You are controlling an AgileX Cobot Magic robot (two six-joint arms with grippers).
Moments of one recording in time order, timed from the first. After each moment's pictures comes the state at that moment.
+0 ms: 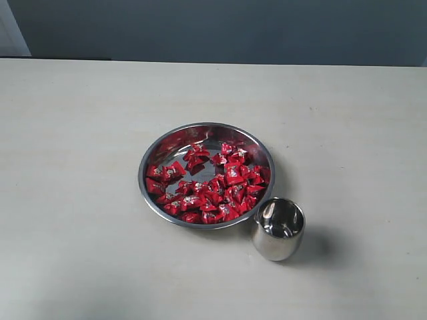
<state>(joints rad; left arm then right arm) 0.10 0.10 0.00 0.00 0.24 -0.06 -0.01 1.23 -1.00 -1.11 -0.22 1.17</state>
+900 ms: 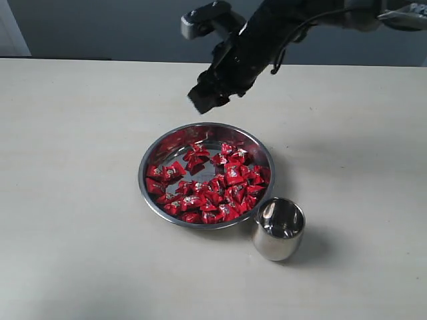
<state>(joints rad) 0.10 0.10 0.00 0.00 0.24 -0.06 0.50 2.06 -1.66 0.42 0.83 -0.61</state>
